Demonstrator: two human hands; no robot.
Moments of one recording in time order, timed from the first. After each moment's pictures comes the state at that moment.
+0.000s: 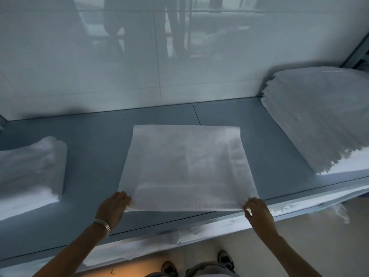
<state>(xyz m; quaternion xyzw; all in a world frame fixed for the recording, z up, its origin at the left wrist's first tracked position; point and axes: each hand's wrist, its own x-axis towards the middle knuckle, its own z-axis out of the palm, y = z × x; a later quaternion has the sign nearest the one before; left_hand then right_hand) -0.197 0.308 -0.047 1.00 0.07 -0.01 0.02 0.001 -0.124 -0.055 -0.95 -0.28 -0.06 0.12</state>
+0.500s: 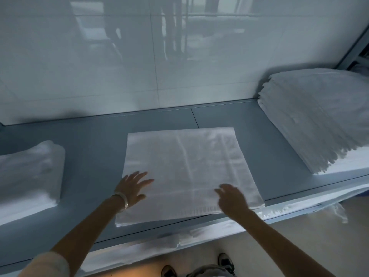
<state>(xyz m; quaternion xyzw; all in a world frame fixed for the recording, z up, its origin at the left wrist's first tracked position) -0.120 0.295 -0.006 0.99 0.05 -0.16 0.01 0.008 -0.039 -0.017 -0.93 -0.37 -0.04 0.01</state>
